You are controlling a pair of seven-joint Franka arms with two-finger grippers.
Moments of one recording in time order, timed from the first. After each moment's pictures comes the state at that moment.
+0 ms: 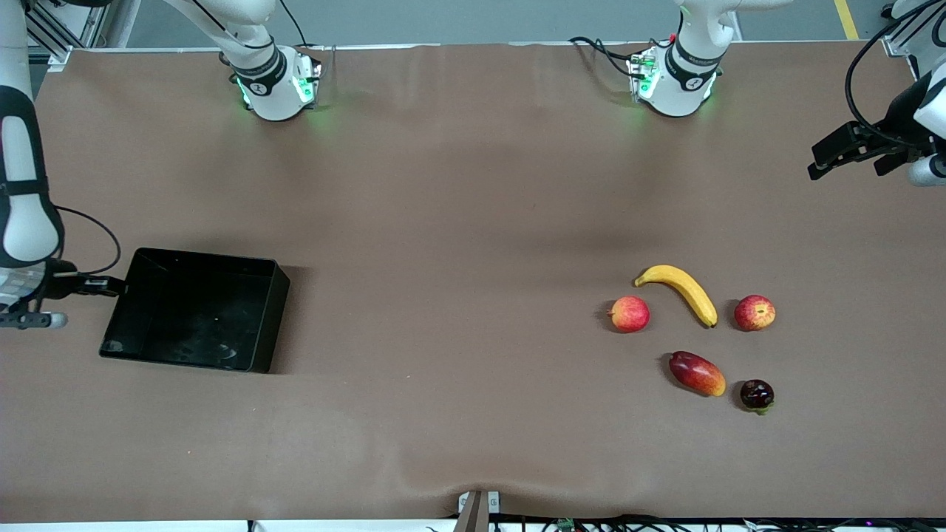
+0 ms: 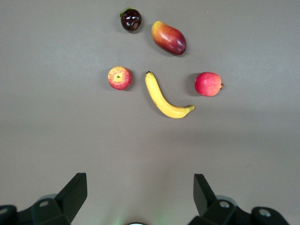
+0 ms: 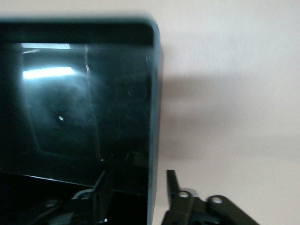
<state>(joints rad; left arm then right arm) -0.02 -0.09 -0.02 -1.63 -0.02 1.53 -0.10 -0.32 0.48 -0.10 -1.72 0.21 2.05 -0.50</state>
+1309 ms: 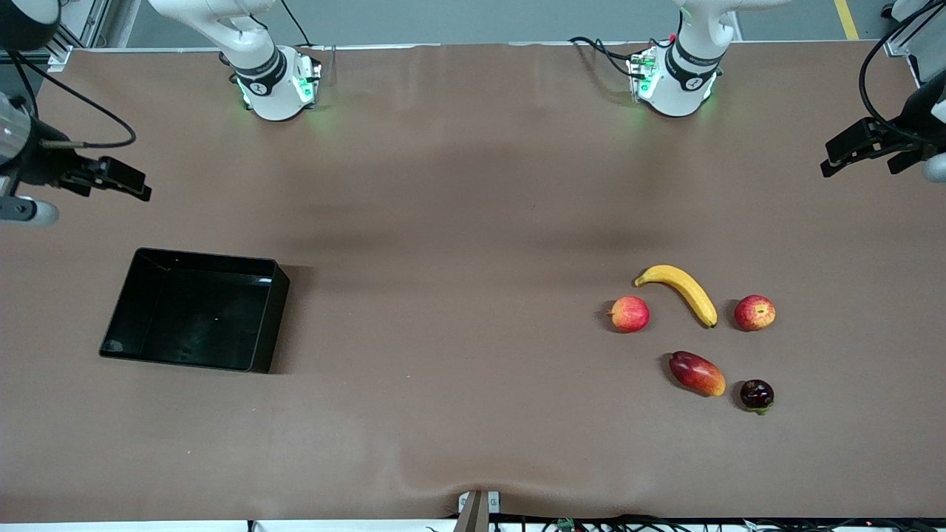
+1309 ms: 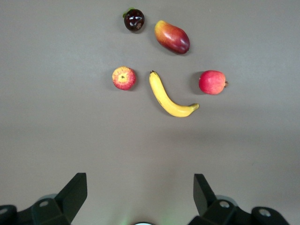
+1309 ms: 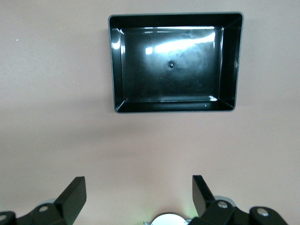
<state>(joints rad) 0.01 -0.09 -0.03 -1.63 -0.02 1.51 -0.06 0.08 -0.02 -0.09 -1.60 0.03 1.45 0.11</state>
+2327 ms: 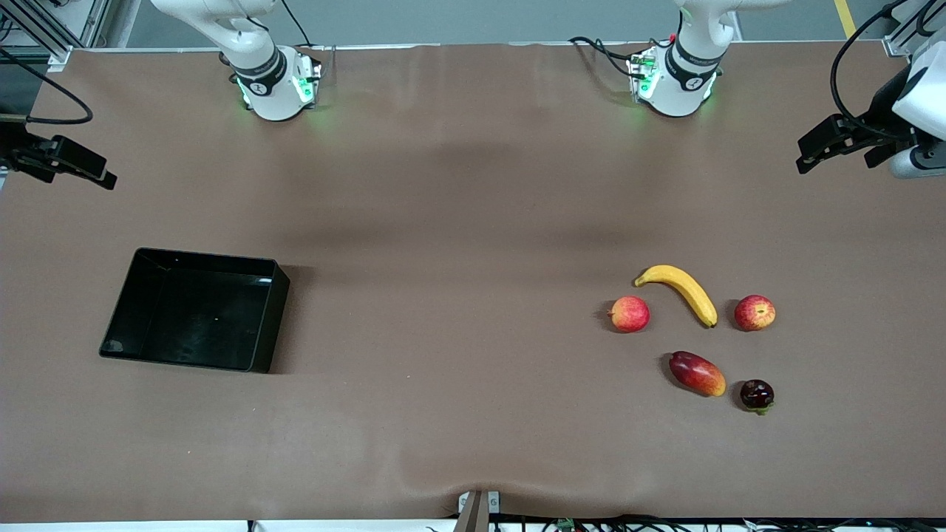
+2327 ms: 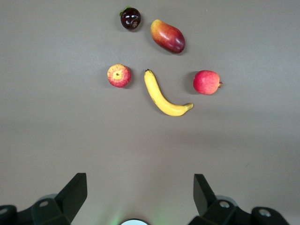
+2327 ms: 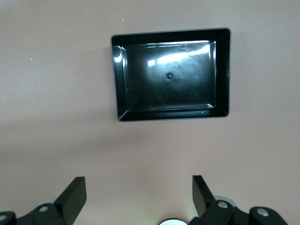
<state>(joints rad) 0.01 -0.09 -0.10 -1.61 0.01 1.50 -0.15 -0.01 -0.02 -0.03 -1.53 0.05 1.44 0.11</state>
